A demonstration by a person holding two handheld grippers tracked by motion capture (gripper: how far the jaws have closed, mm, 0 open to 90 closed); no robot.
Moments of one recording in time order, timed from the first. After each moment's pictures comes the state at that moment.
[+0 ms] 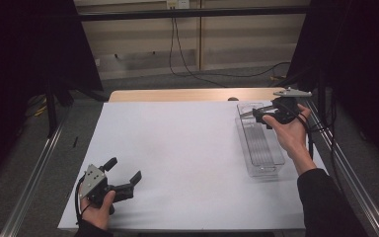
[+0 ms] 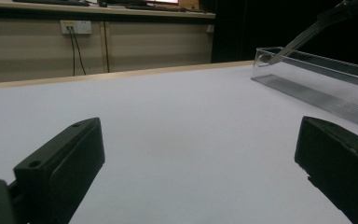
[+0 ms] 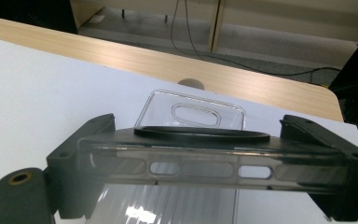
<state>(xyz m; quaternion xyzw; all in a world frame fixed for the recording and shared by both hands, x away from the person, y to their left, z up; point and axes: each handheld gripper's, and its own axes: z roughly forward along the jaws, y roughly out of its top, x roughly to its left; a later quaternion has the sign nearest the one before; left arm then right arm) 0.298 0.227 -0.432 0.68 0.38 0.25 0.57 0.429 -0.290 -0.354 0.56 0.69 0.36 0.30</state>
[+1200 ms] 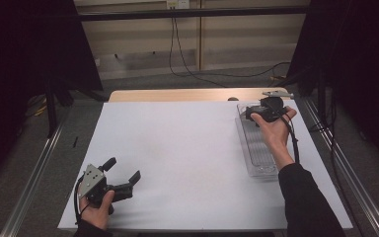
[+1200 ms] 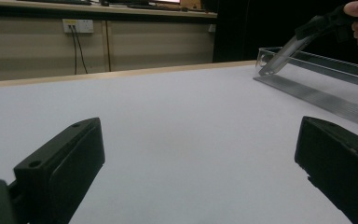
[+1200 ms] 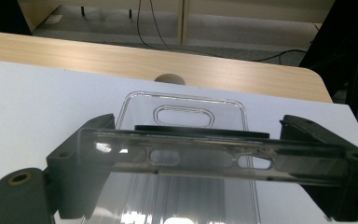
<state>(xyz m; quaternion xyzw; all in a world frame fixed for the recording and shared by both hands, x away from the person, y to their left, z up) 0.299 0.230 -0.433 0.68 0.39 0.25 0.57 0.455 -0.269 -0.383 0.61 0.65 0.32 0.33</state>
